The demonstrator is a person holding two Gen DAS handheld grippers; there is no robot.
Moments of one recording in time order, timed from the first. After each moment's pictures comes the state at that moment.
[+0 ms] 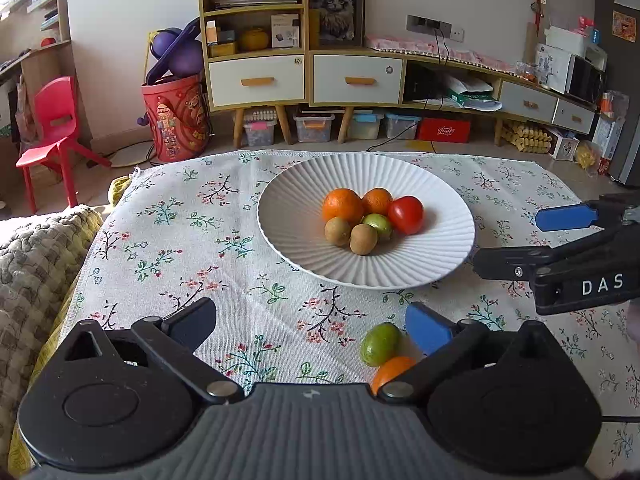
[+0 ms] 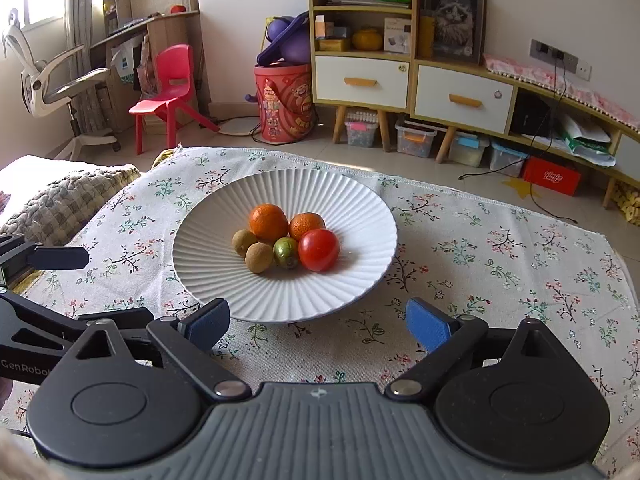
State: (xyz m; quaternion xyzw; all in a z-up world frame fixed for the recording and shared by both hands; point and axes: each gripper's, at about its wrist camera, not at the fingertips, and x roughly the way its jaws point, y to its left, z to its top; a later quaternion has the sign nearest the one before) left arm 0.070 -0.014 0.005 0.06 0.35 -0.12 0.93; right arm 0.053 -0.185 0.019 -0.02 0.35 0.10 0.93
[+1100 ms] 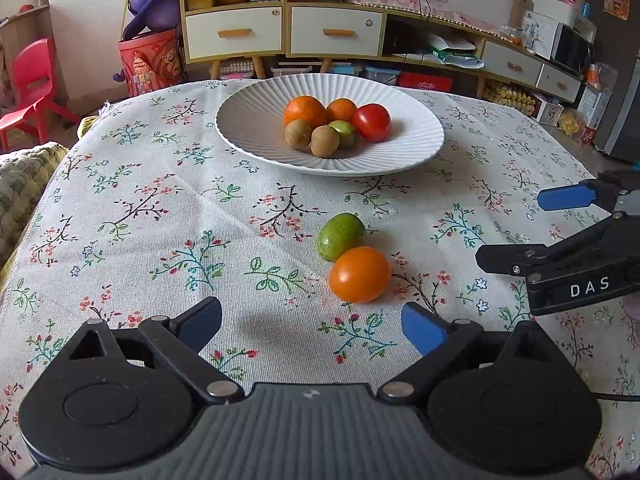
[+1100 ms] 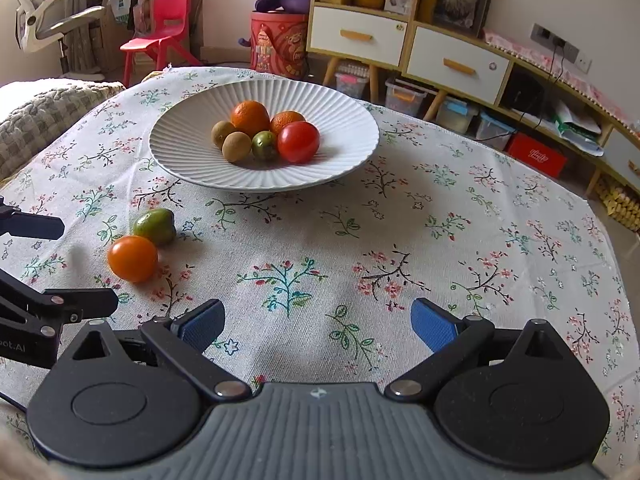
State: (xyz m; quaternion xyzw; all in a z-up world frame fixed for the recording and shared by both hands) left arm 0.037 -0.027 -0.039 0.06 0.40 -0.16 0.90; right arm 0.021 -0.193 -0.022 -0.09 0.40 0.08 0.91
